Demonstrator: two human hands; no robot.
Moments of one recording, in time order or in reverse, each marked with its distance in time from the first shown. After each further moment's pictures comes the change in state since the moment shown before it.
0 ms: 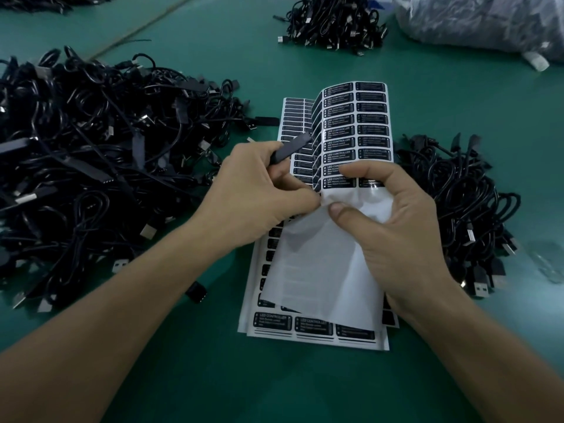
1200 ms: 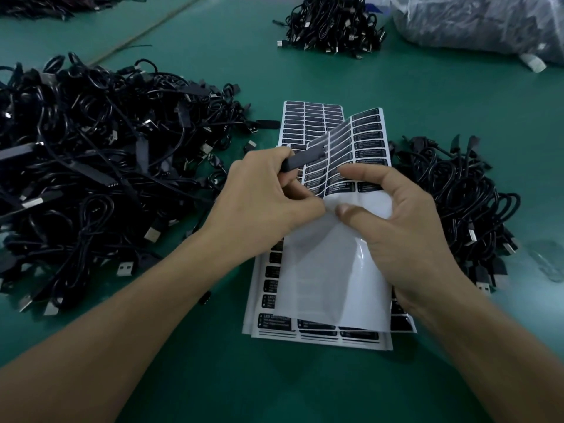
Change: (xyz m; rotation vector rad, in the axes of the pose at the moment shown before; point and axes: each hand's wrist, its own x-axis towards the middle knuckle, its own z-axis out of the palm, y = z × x) left_hand -0.002 -0.007 0.006 0.180 0.067 0.071; right_hand 0.003 -0.005 -0.003 -0.015 -0.013 0.171
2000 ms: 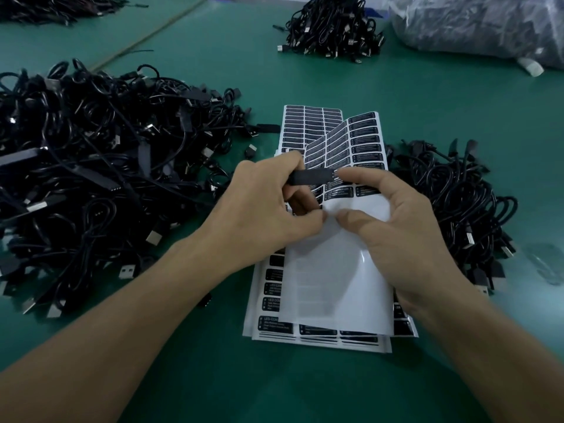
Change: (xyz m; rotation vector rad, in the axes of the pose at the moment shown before) left_hand -0.003 0.002 -0.003 0.108 -0.036 0.208; right_hand 0.001 -0.001 -0.004 -0.015 -0.044 0.034
